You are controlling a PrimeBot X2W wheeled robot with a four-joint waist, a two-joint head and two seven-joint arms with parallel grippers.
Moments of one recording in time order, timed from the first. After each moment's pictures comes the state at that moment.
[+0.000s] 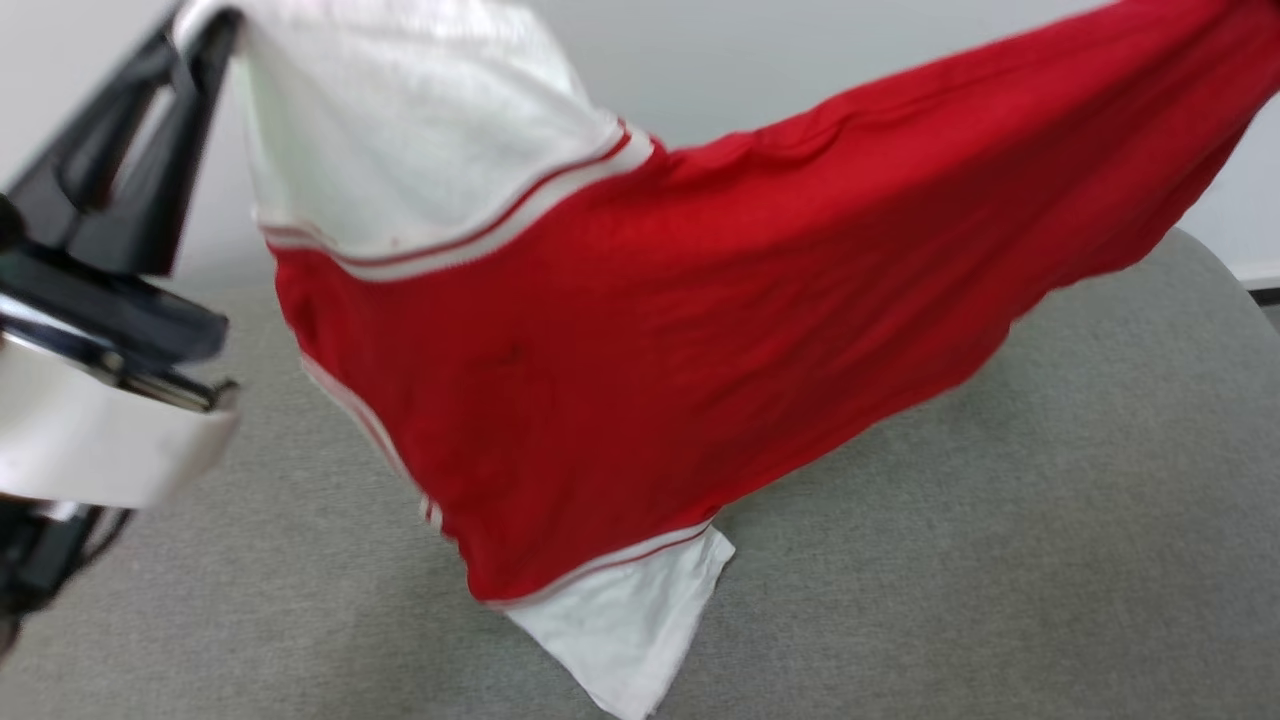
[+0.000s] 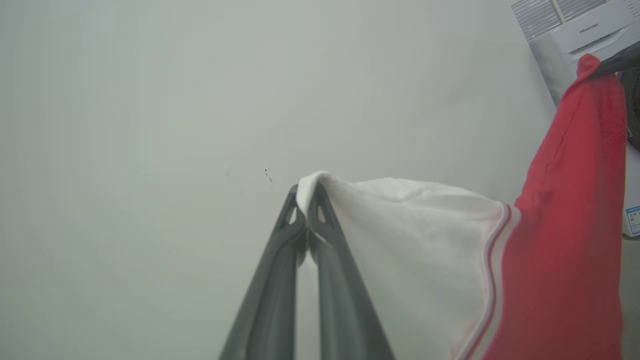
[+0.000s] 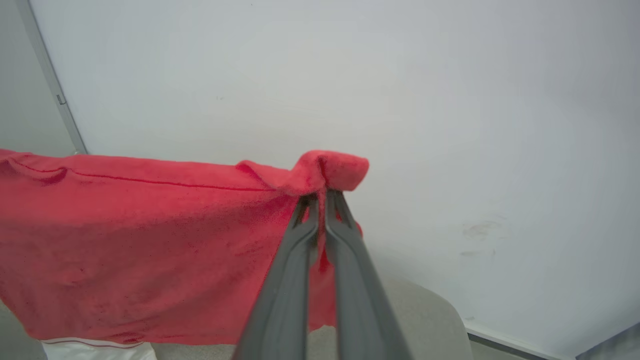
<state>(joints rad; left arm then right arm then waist) -0.59 0.94 -0.38 -0.56 -0.58 0.24 0.15 -0.76 -0.66 0.10 -0.18 0.77 0.13 0.80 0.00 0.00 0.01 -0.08</state>
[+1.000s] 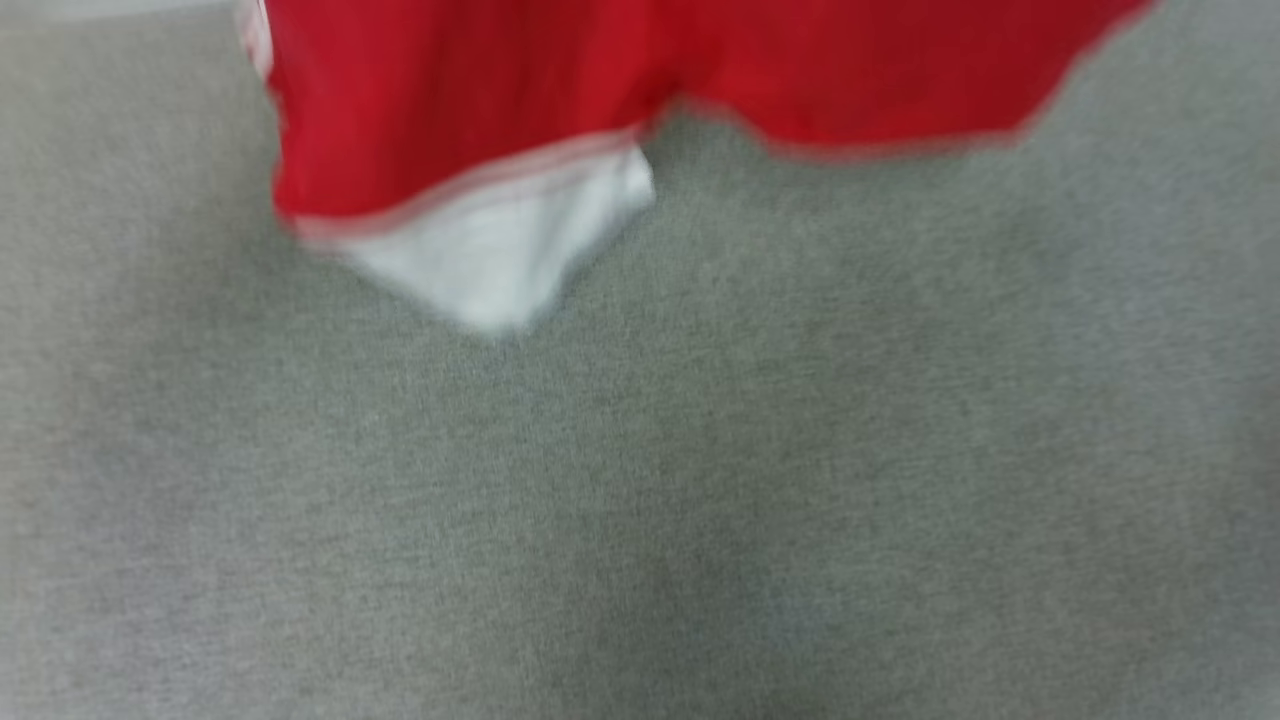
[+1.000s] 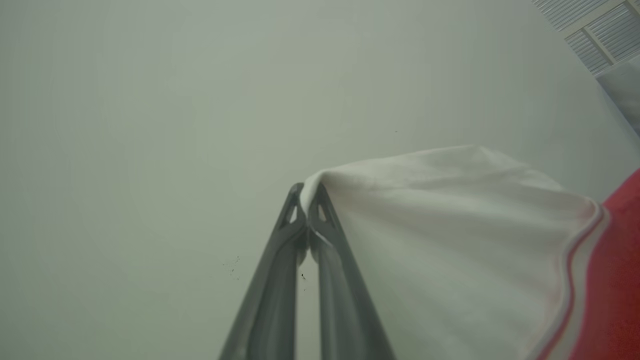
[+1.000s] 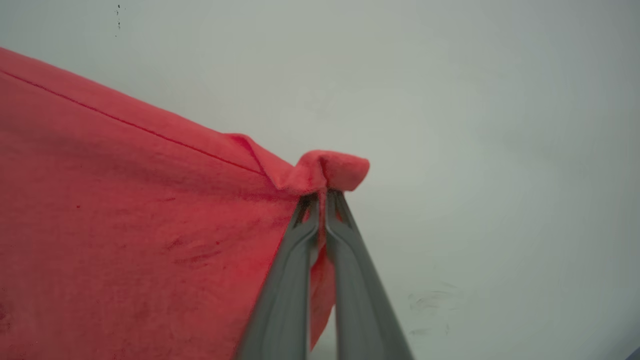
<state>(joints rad) -1.62 0.67 -0.46 0.03 -0.42 -0.05 0.07 -1.20 -0.68 0.10 0.07 0.64 0.13 0.38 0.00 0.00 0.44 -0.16</state>
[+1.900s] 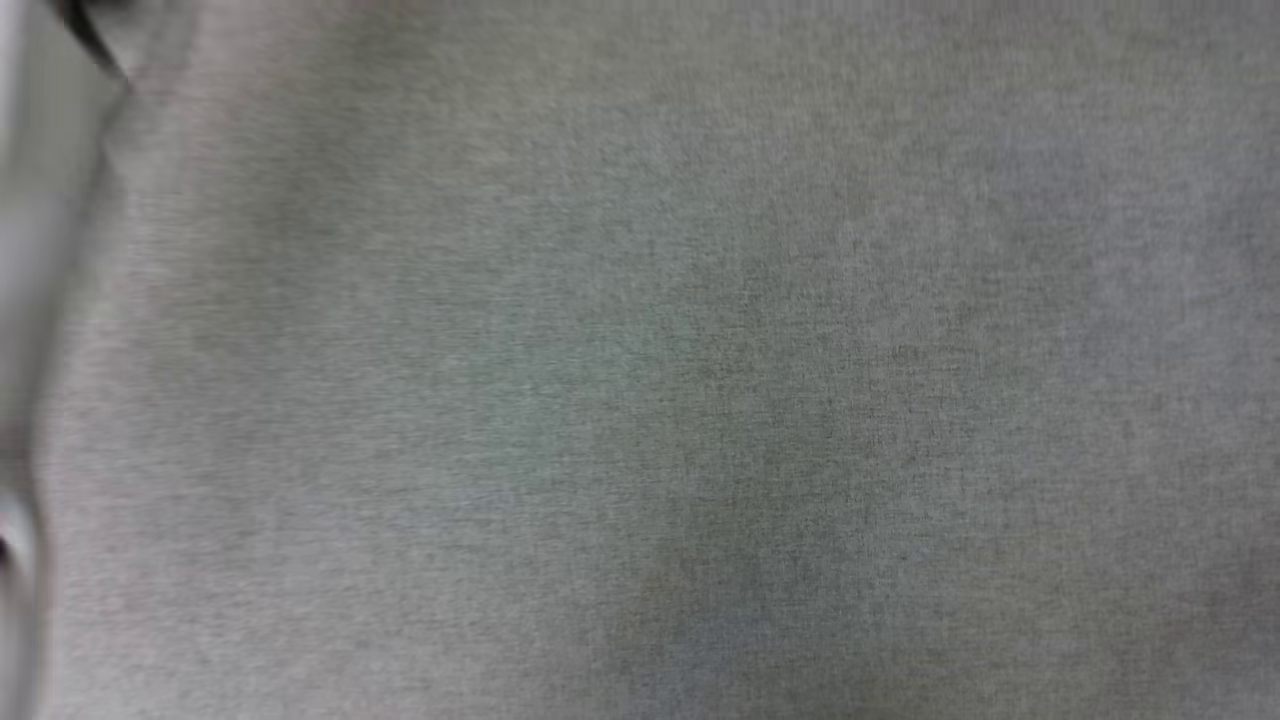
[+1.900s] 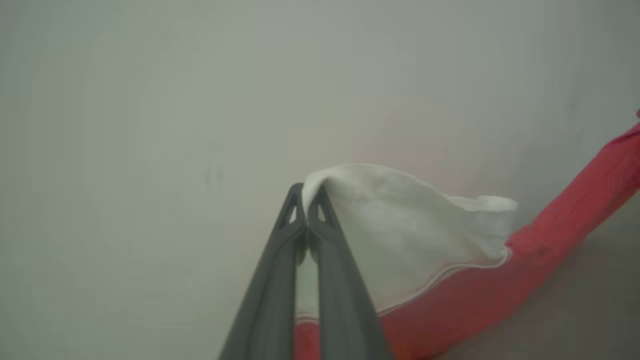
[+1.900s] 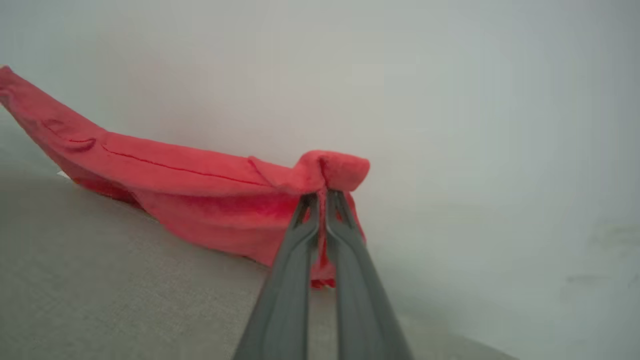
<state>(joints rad) -1.40 0.48 -0.58 0.46 -0.42 -0.05 -0.24 -1.21 -0.60 0.42 0.51 0.51 0.13 -0.05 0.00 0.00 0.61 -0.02</state>
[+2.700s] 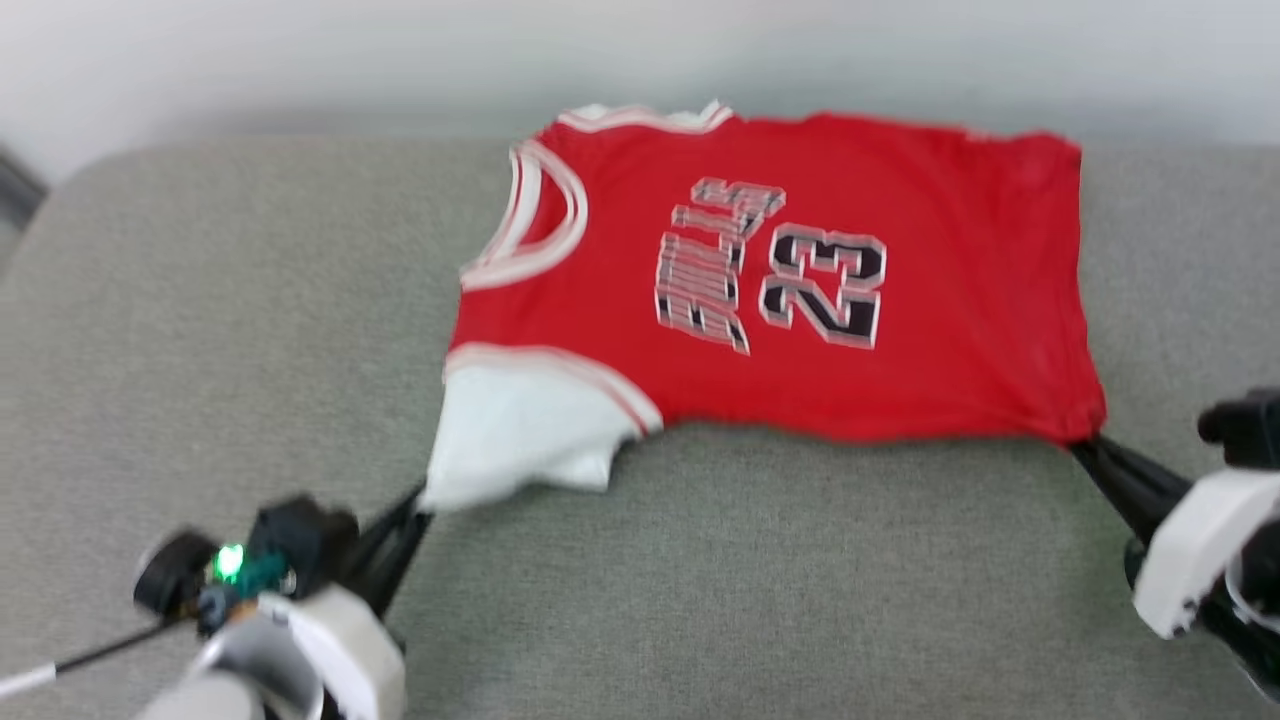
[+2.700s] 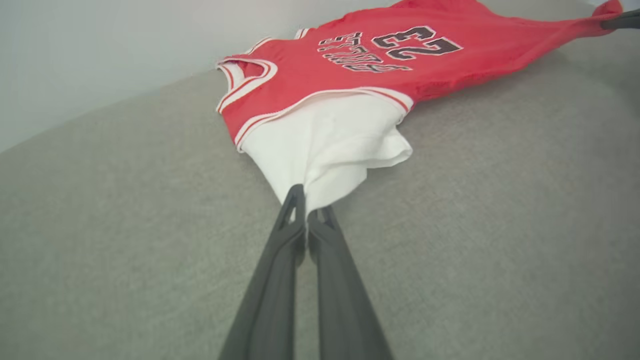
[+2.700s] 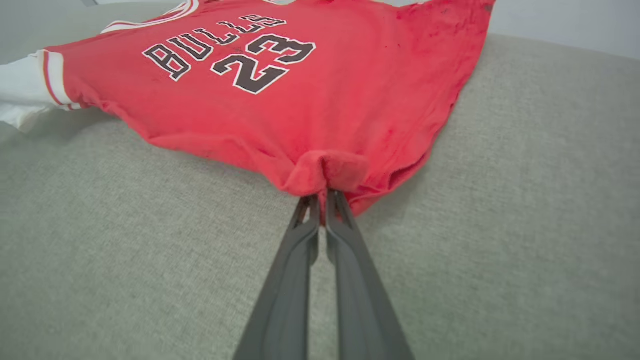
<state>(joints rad) -0.29 0.76 -0.71 -0.05 -0.67 0.11 -0.03 -0.44 -0.73 0.68 0.37 0.90 0.13 -0.03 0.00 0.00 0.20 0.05</state>
